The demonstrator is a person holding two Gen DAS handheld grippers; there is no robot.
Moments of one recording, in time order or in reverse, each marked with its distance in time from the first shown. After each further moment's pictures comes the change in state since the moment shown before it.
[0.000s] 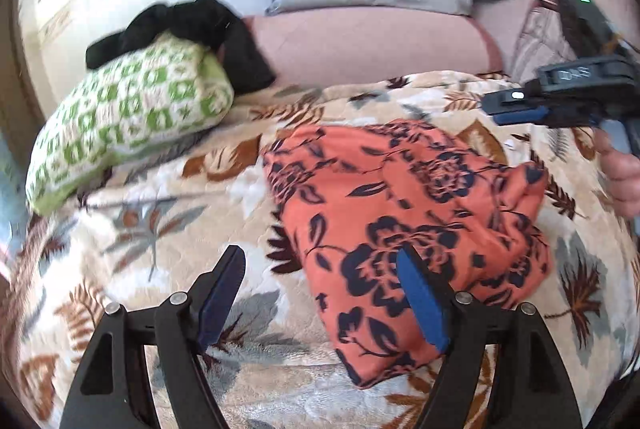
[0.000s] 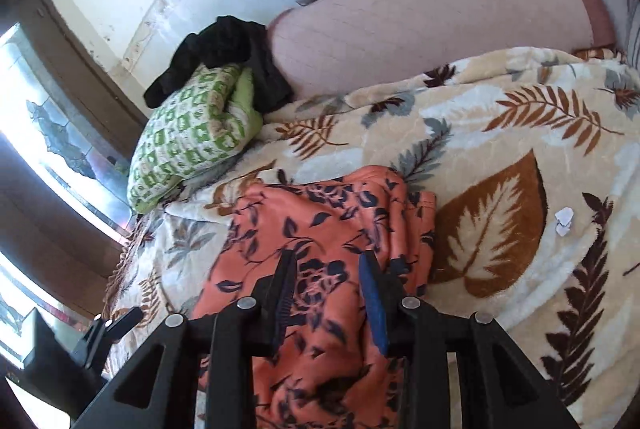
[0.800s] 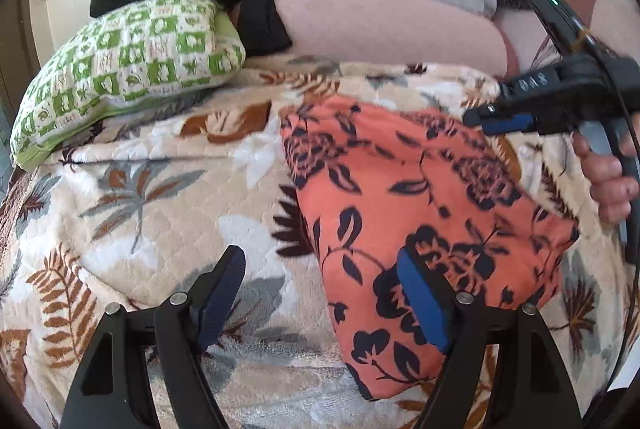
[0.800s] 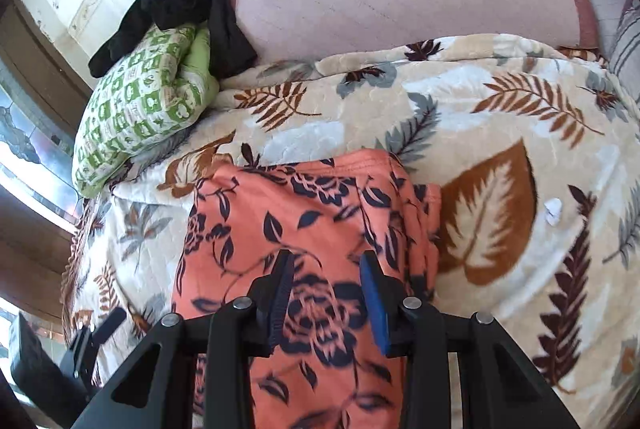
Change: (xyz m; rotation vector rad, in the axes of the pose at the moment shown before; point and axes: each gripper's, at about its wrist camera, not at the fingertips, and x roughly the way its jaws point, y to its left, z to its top) left arm 0.016 0.012 -0.010 -0.050 0.112 -0.027; right arm 0.055 0.022 0.021 0.031 0.156 -0.247
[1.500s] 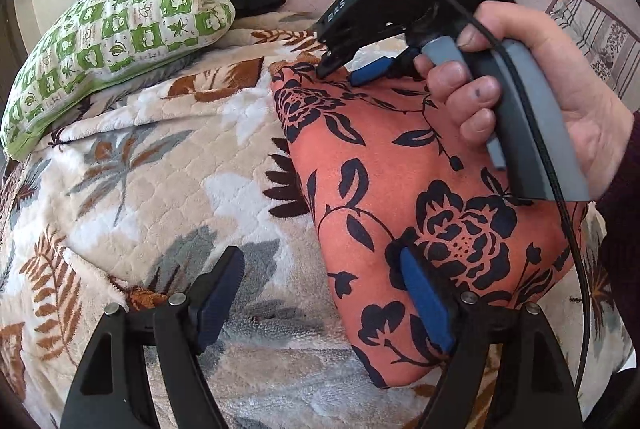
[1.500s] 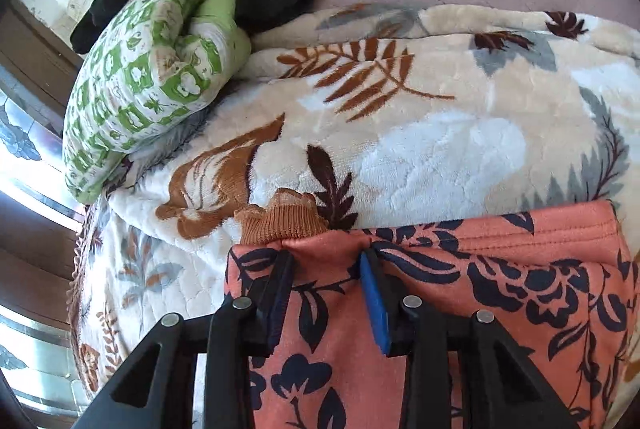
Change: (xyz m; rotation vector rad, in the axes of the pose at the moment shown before) left arm 0.013 -0.001 -0.010 0.009 0.063 -0.009; right arm 0.131 0.088 0.042 0.009 0.089 0.128
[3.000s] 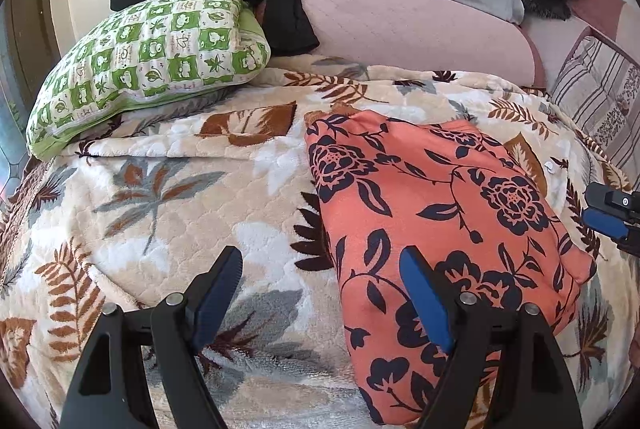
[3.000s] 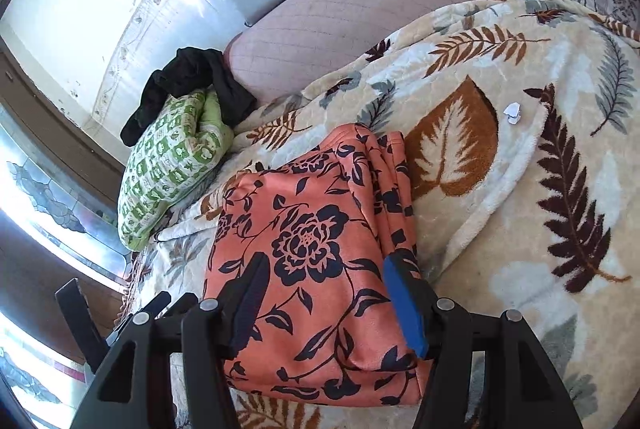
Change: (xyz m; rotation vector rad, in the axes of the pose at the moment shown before) left arm -0.018 0.010 0.022 -0.090 -0.120 0.066; right arm -0.190 -0.120 -0.169 0.201 -0.329 0.068
